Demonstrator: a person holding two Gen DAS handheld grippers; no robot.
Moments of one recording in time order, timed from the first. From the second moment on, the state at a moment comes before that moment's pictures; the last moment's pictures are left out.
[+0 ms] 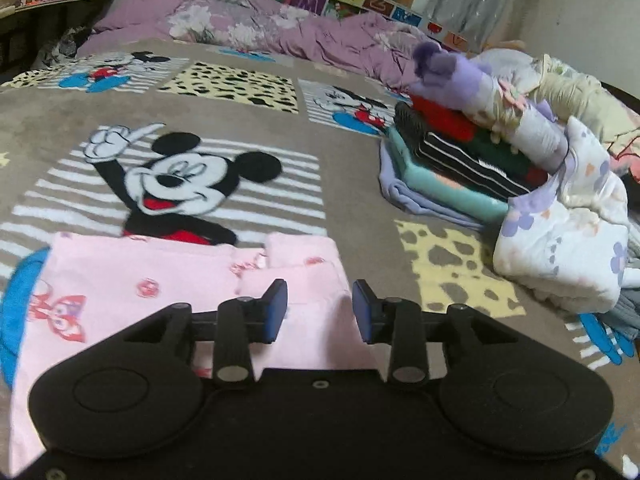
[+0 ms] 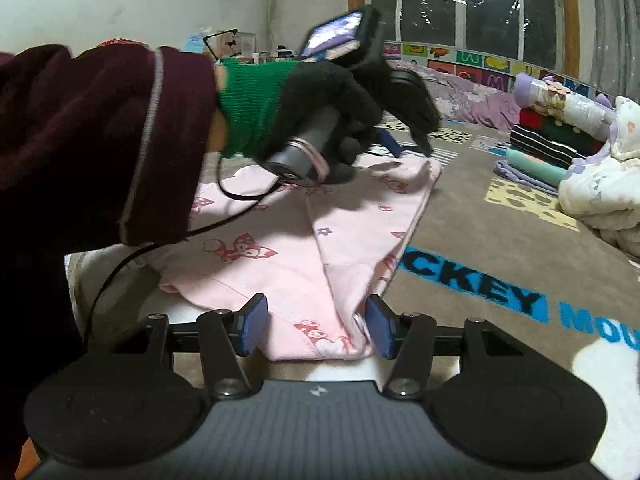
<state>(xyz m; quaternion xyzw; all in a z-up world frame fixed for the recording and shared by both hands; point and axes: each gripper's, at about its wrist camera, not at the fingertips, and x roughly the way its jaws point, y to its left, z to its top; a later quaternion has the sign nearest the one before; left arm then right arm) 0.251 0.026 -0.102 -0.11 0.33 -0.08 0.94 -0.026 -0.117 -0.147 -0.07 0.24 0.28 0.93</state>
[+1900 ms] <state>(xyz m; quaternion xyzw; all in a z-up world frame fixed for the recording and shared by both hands) -0.035 0.285 -0.079 -0.33 0.22 0.16 0.90 -0.094 -0.059 -0.140 -0.21 0.13 0.34 0.91</state>
